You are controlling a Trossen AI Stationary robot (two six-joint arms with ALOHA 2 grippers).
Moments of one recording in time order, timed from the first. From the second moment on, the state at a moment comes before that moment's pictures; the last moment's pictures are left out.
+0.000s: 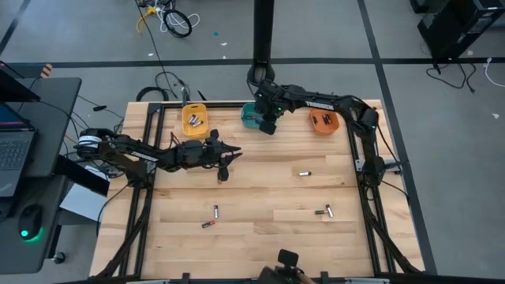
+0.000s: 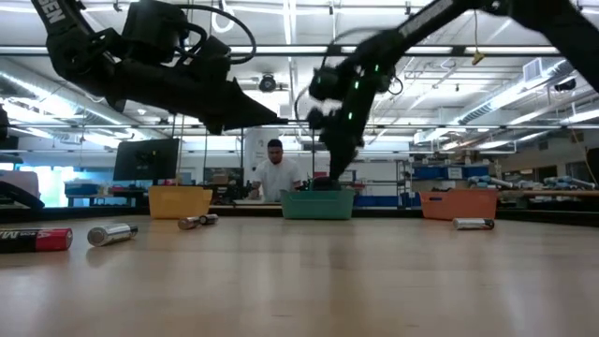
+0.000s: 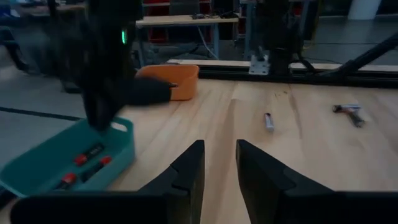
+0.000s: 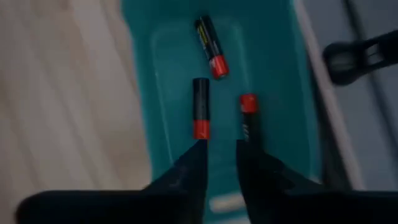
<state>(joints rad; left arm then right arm) 0.11 1.43 0.42 0.87 -0.16 0.01 -0.55 2.06 1.65 -0.74 0.05 -0.23</state>
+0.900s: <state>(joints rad) 0.17 1.41 0.64 -0.18 -0.25 -0.69 -0.14 1.27 0.82 -0.20 0.30 0.07</state>
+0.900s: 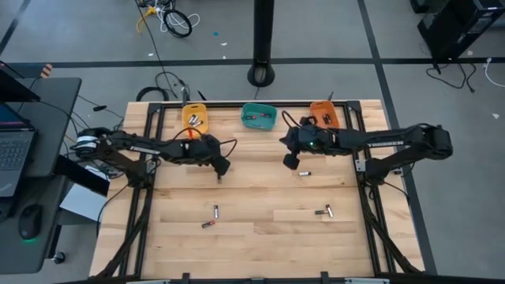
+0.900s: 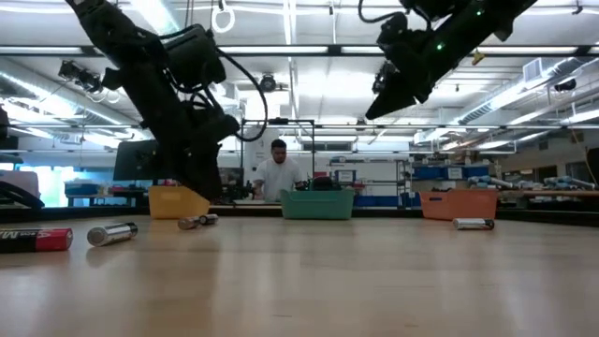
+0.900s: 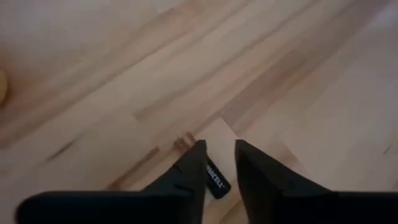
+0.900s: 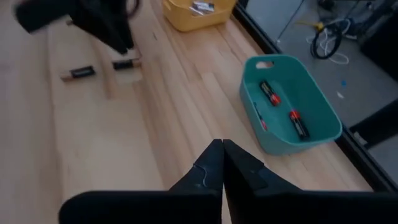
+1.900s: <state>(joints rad) 0.14 1.58 0.66 -0.17 -0.30 -0.42 -0.12 1.26 0.82 -0.19 0.35 0.01</state>
